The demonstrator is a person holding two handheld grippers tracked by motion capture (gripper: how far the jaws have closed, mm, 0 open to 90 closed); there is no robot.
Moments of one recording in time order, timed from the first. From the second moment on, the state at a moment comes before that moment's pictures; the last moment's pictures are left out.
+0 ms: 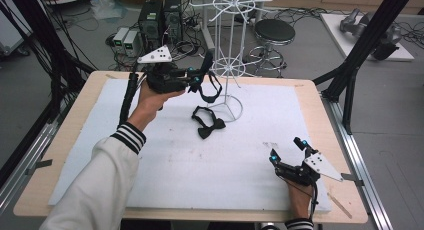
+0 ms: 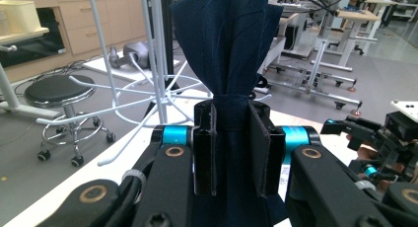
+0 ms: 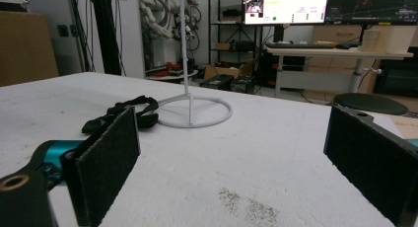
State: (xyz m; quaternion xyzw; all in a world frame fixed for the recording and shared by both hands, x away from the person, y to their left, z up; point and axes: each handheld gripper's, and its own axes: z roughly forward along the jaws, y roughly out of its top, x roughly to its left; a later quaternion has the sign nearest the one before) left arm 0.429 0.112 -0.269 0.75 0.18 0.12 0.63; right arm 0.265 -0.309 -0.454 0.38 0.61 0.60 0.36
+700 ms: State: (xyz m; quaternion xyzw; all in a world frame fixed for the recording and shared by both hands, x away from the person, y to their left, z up) left arm 0.442 0.101 -0.271 0.76 0.21 0.14 0.60; right arm 0.265 -0.309 -0.454 0.38 0.61 0.60 0.36
